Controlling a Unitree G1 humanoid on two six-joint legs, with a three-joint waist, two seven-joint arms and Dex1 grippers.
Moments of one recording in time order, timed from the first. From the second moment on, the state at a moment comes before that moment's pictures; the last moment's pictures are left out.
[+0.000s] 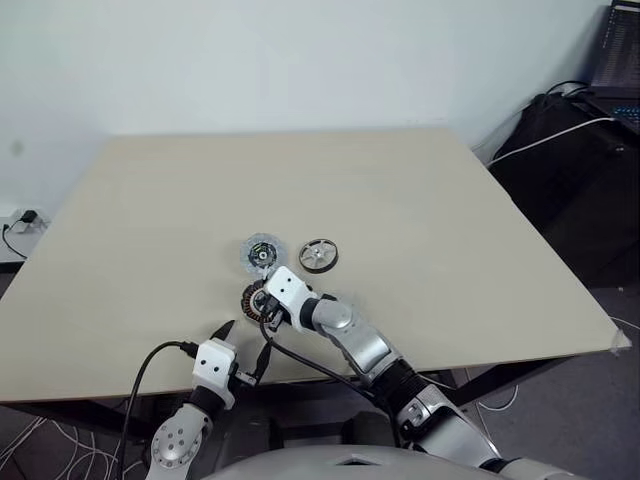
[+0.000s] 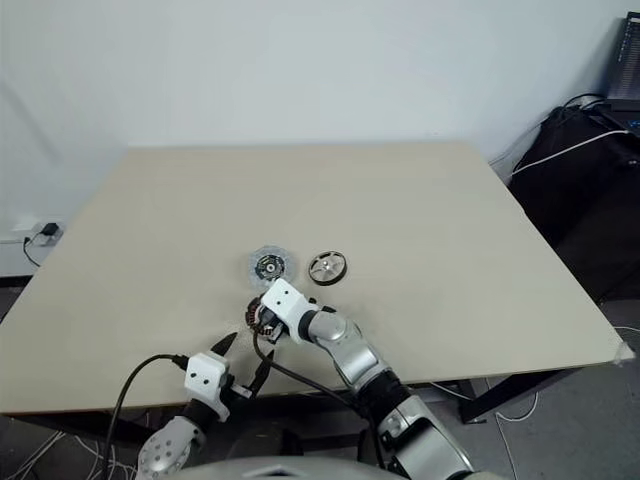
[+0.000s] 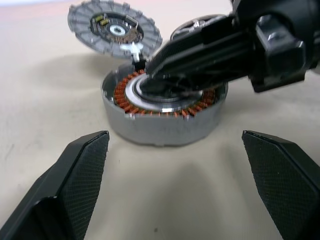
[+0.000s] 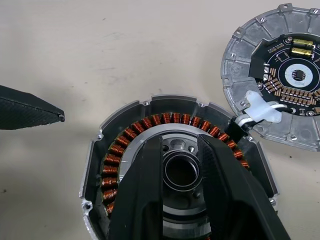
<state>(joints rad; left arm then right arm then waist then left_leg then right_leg) 0.46 0.19 -0.13 0.03 -0.04 -0.35 -0.33 -0.35 0.04 0.50 0.41 -0.12 0.22 0.48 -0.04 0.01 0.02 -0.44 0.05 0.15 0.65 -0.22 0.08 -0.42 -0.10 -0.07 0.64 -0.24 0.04</state>
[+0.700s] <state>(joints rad) 0.45 0.19 -0.15 0.00 -0.04 -0.29 -0.33 -0.33 0.01 0.49 0.24 -0.14 0.29 0.49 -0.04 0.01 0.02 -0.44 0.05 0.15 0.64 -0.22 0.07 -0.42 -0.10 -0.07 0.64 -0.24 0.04</state>
